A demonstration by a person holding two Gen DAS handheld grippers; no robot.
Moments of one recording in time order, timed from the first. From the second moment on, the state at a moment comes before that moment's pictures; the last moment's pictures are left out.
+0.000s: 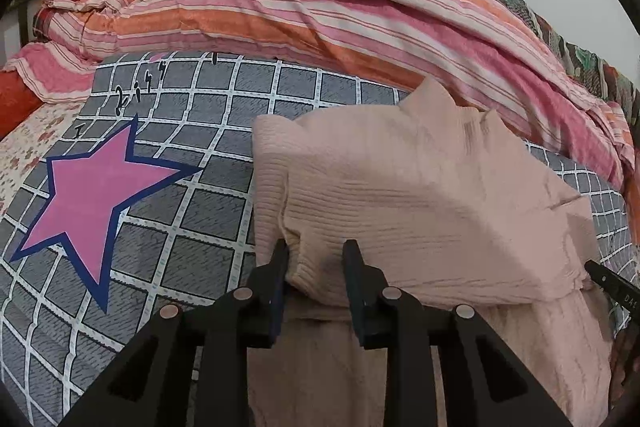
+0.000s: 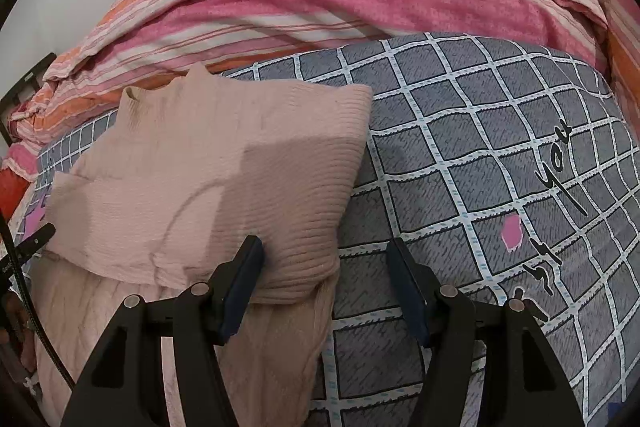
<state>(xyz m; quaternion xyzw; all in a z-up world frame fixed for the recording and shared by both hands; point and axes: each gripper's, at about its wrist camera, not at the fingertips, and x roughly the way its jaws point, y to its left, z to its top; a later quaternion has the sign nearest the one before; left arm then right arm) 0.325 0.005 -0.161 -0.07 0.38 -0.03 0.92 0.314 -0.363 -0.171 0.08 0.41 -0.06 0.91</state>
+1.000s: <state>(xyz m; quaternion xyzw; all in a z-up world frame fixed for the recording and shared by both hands) 0.303 0.010 -0.160 -0.08 0.39 -0.07 0.91 0.307 -0.361 -0.168 0.07 0.41 -0.04 0.91</state>
